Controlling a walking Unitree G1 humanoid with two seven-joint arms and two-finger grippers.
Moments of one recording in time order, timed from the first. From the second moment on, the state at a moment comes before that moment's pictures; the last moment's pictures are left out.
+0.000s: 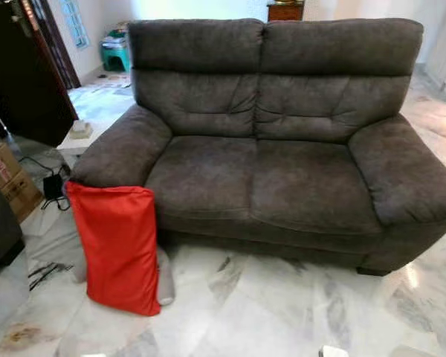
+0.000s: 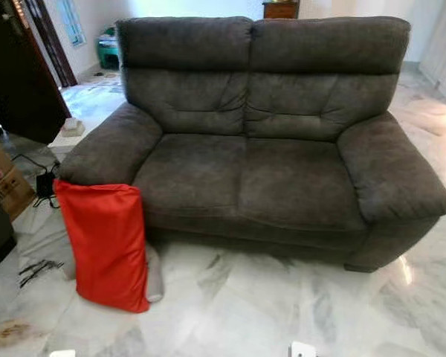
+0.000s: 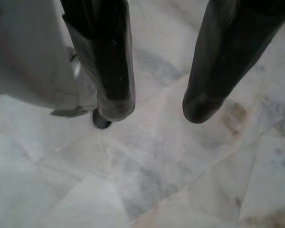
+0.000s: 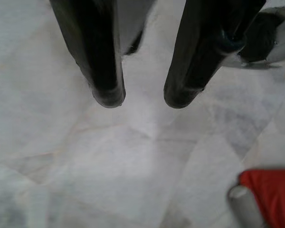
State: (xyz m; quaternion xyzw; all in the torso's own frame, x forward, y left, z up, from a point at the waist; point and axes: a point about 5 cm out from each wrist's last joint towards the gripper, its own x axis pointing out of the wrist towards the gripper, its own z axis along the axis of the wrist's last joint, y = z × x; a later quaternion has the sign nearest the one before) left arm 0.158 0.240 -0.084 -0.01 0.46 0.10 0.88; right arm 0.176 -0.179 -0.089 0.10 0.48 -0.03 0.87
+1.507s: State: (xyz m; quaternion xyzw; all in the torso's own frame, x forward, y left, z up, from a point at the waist) left arm 0.155 0.245 -0.083 0.00 0.46 0.11 0.88; right arm 0.187 -0.169 -0.083 0.11 0.45 0.01 0.89
